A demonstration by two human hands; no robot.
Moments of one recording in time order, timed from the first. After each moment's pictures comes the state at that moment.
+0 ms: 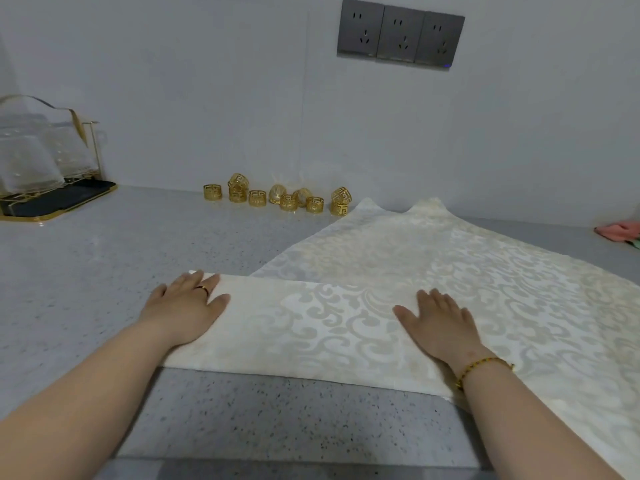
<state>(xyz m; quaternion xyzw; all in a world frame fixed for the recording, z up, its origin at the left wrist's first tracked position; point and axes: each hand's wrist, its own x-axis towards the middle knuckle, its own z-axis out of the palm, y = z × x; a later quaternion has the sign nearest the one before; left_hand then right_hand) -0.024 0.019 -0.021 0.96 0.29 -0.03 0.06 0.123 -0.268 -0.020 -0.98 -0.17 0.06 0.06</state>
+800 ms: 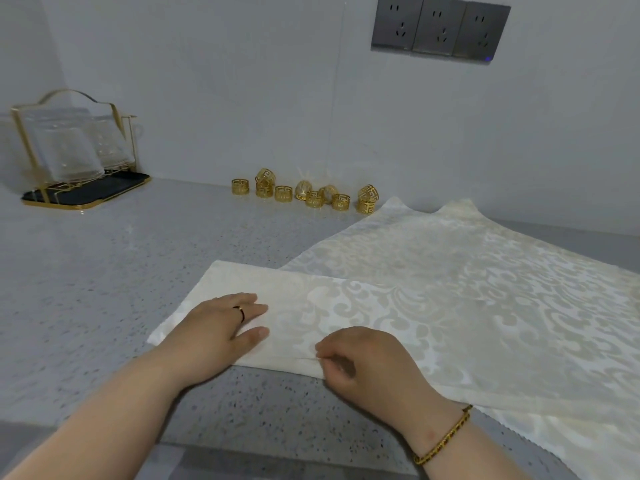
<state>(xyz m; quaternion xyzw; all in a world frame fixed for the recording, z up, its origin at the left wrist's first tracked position) -0.066 -0.004 -0.029 0.97 0.15 0.06 0.17 0.031 -0.197 -0.033 -0.78 -0.56 -0.13 0.24</state>
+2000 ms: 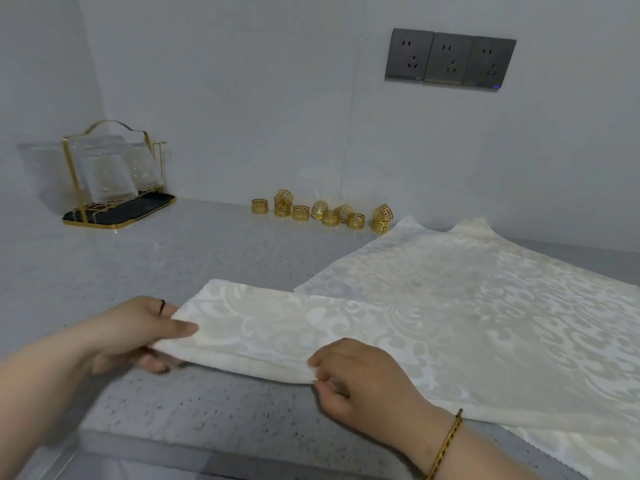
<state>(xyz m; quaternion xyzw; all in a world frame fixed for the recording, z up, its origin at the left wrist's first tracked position) -0.131 0.056 0.020 0.75 0.36 0.02 0.56 0.016 -0.178 -0.034 -0.72 -0.64 -0.16 0.22</state>
